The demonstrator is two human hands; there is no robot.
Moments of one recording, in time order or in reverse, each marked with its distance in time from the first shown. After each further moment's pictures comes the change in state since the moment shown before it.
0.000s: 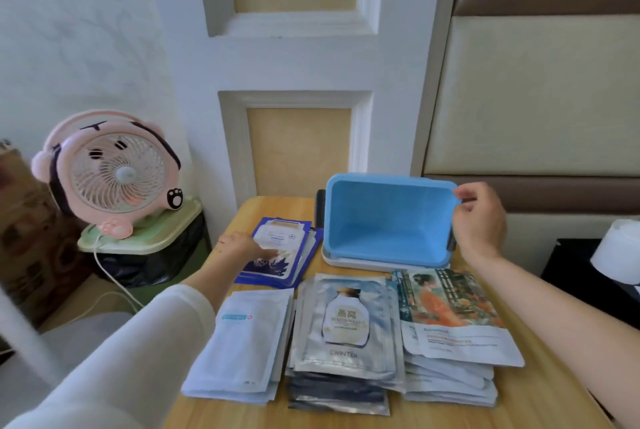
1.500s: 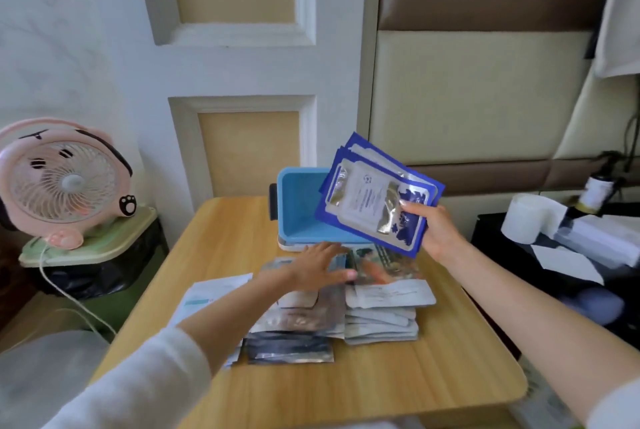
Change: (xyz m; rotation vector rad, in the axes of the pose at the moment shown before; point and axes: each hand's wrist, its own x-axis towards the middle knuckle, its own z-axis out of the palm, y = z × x) left_hand -0.157 0.100 0.046 -0.027 -0.214 1.041; right_hand -0.024 0.013 -0.074 0.922 -0.457 0.635
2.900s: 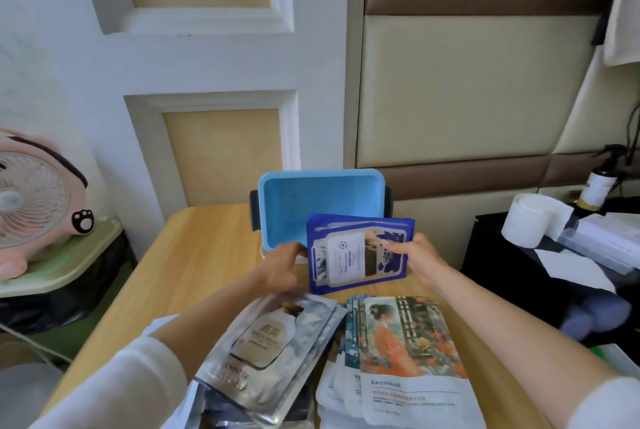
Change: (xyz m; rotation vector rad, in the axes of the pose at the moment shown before) left_hand 0.061 -0.061 -0.010 -0.086 0.108 -0.106; right_hand 0.069 0.061 -0.034 -0.379 0.046 0.158
